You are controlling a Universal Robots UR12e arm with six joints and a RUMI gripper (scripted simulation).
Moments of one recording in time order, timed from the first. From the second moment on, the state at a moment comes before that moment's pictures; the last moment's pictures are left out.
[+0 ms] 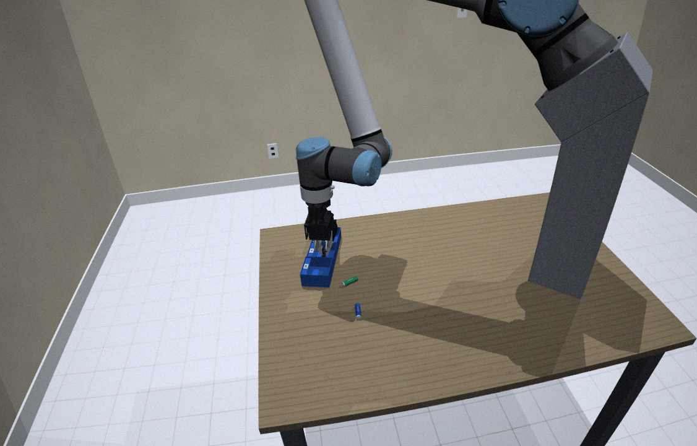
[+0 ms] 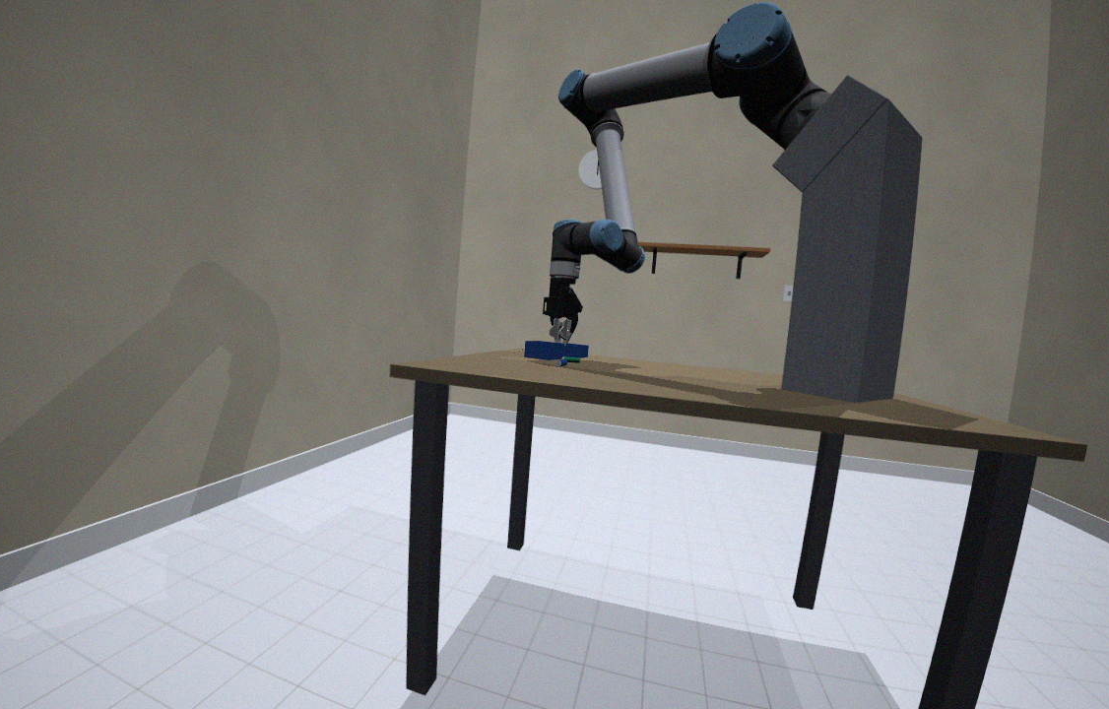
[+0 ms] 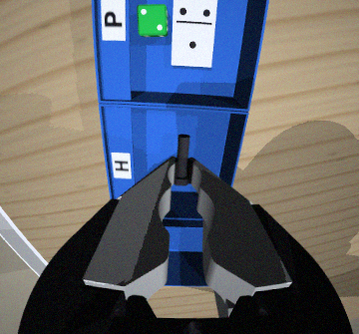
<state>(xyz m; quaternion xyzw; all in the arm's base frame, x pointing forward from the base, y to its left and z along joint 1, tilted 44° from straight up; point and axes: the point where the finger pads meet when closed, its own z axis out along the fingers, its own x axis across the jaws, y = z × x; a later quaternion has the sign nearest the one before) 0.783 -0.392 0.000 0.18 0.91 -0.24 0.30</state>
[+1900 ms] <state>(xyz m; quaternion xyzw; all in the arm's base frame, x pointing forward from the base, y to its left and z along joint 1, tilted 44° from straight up) 0.763 -0.368 0.031 0.18 0.91 -0.24 0.30</state>
